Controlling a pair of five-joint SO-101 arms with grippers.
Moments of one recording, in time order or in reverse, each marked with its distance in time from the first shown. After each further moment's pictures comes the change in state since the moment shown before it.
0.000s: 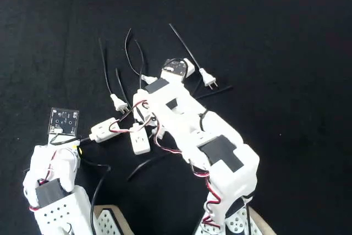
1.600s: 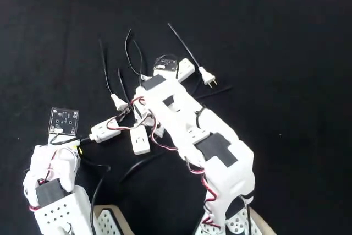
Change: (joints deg) left arm 0.0 0.0 0.0 0.0 0.0; right arm -0.6 5.3 -5.7 5.6 10.5
